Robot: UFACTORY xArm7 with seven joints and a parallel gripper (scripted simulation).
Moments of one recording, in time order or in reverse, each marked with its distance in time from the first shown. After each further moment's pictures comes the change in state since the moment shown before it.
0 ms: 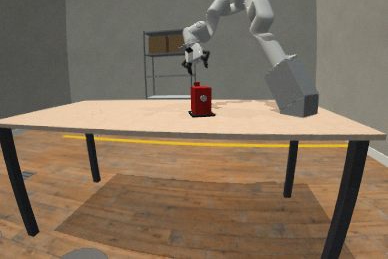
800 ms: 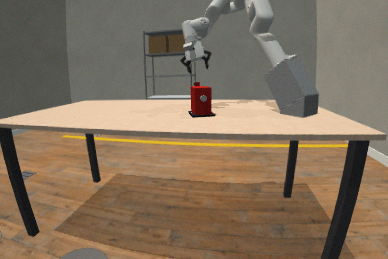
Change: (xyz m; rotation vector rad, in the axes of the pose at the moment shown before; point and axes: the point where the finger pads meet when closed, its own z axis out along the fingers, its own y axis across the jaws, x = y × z) arm 0.001 -0.002 0.001 -0.075 -0.230 -0.200
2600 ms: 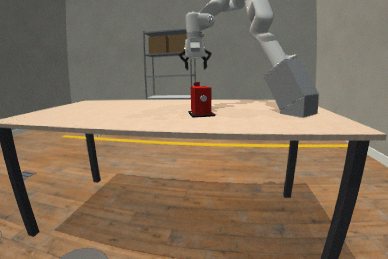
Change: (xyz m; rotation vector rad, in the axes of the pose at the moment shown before) arm 0.014 0.007 -0.005 -0.149 -0.288 -0.296
